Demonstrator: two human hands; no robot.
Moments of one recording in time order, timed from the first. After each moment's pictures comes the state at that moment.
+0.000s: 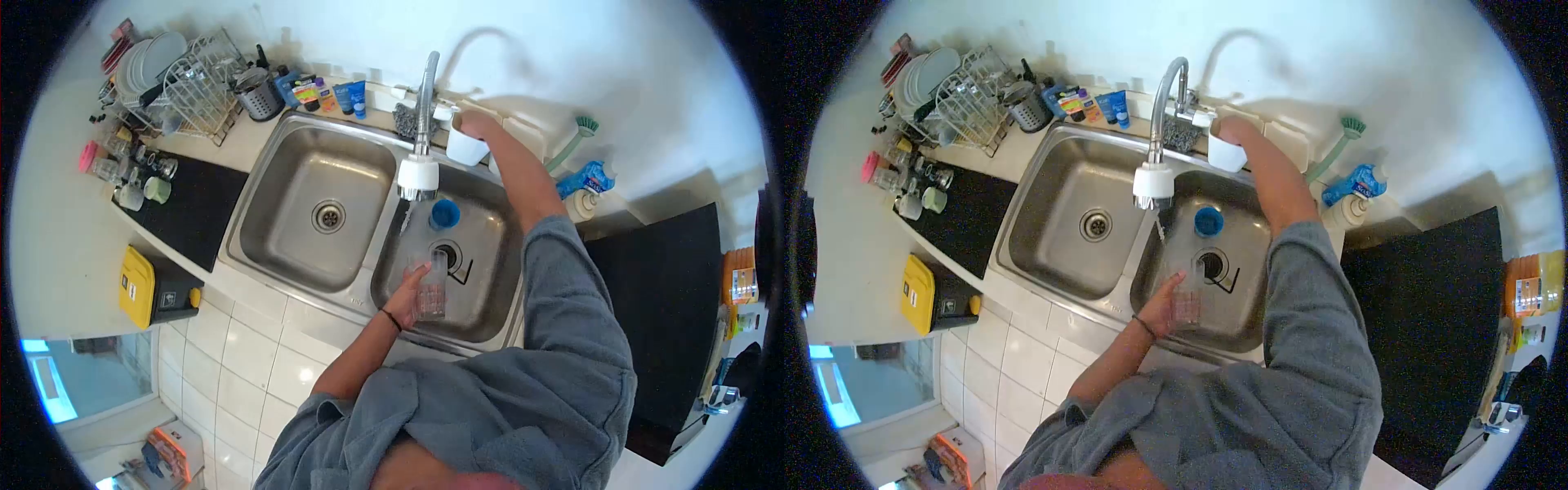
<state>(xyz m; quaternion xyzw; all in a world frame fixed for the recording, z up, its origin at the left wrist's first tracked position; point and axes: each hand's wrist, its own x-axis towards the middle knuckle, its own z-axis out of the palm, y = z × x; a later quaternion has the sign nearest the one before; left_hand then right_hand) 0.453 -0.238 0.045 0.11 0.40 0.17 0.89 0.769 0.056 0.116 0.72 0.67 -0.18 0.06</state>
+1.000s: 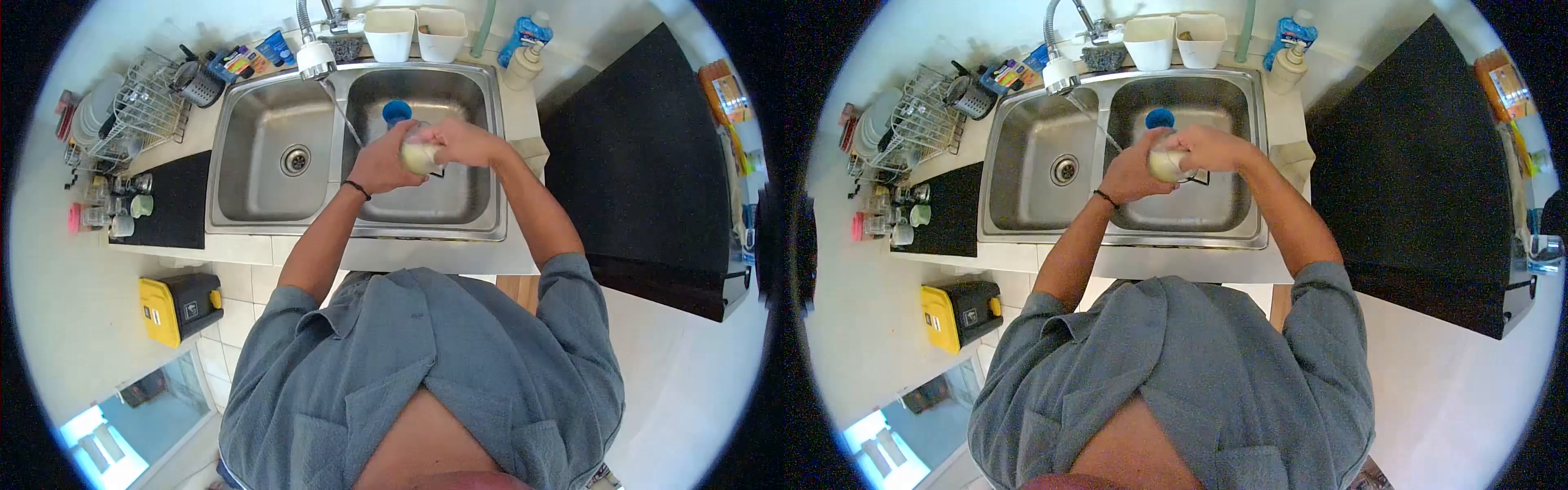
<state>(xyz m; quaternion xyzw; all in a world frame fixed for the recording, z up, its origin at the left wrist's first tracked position) 0.475 -0.219 0.140 0.89 0.24 0.10 0.37 0.670 -0.302 0.164 0.55 0.62 -0.50 -0.25</state>
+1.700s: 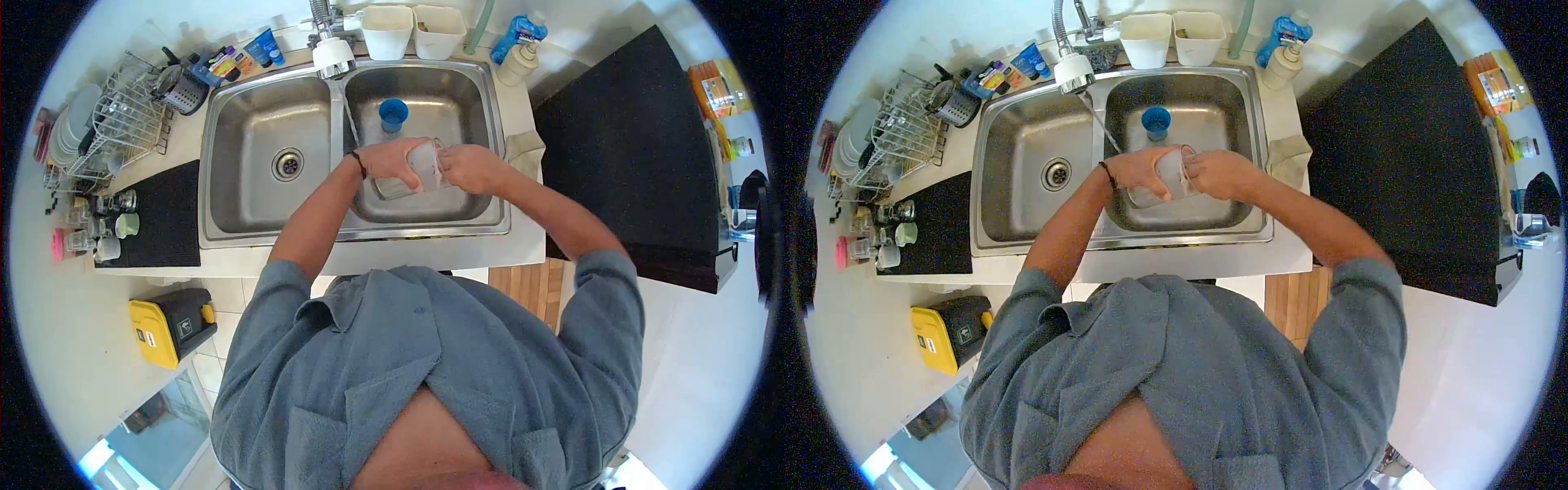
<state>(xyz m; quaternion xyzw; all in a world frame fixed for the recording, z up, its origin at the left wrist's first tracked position) 0.485 -0.161 0.090 0.76 -0.05 -0.05 0.65 0.653 -0.327 0.129 0.48 0.87 -0.05 -0.06</state>
